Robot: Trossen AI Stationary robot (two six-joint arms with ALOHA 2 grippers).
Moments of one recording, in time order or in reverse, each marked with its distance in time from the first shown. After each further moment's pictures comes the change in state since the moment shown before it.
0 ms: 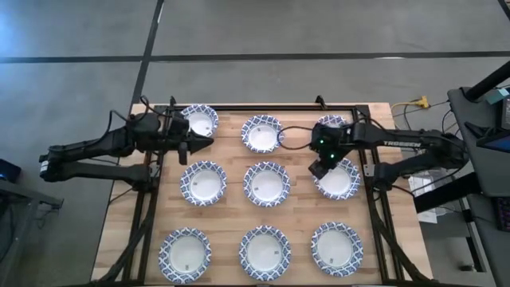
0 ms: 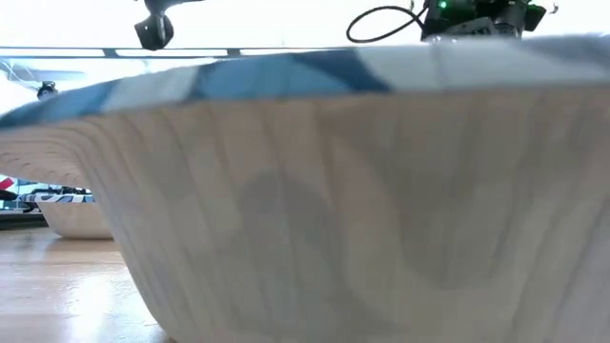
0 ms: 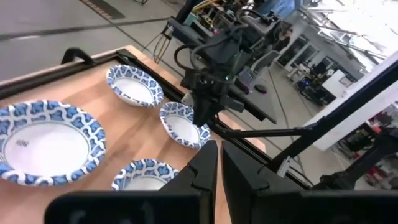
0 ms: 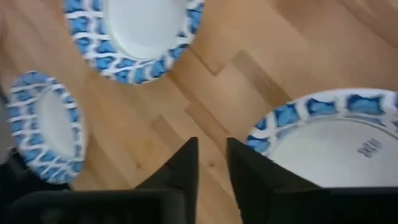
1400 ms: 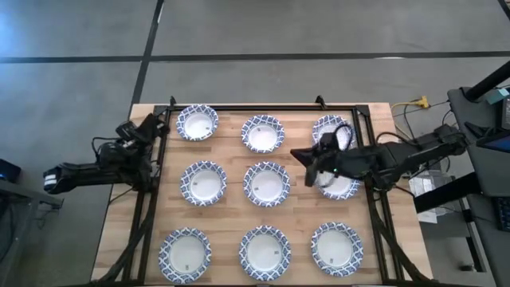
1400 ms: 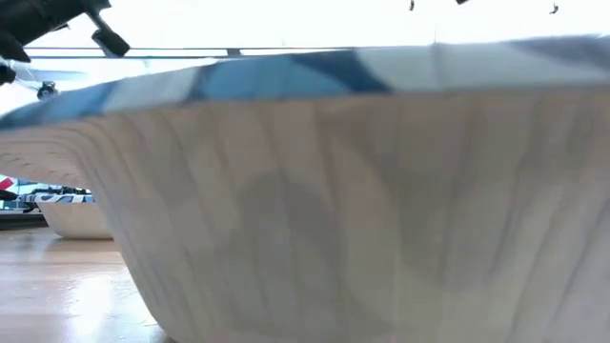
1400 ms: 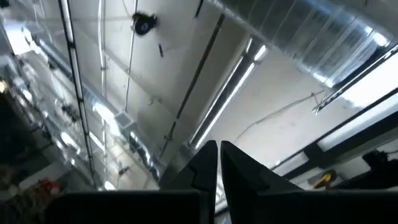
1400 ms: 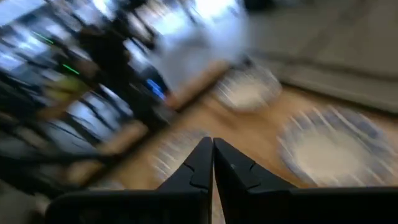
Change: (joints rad) left arm 0.001 -0.328 -0.718 1.441 -0.359 -0.211; right arm 0.553 -0.028 0.278 0.455 1.008 0.135
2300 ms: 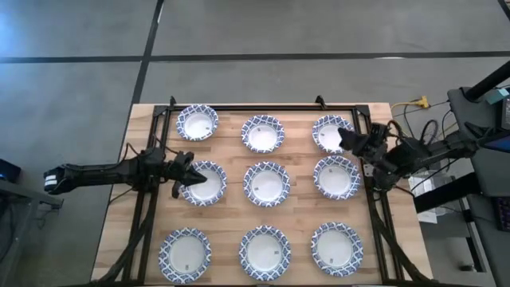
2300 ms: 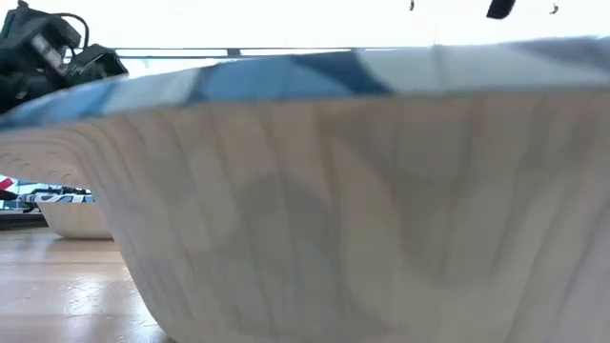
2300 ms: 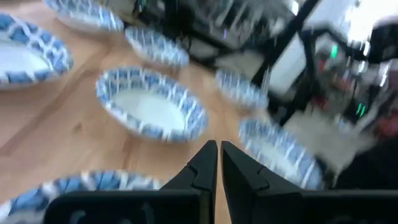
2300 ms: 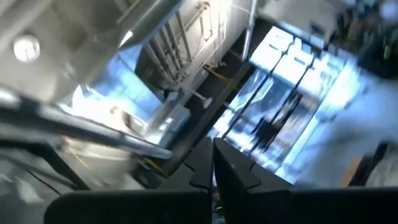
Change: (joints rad) left arm 0.000 -0.041 -0.120 -0.989 0.638 0.355; right arm -0.024 -0.557 -0.708 1.203 -0.067 -0.146
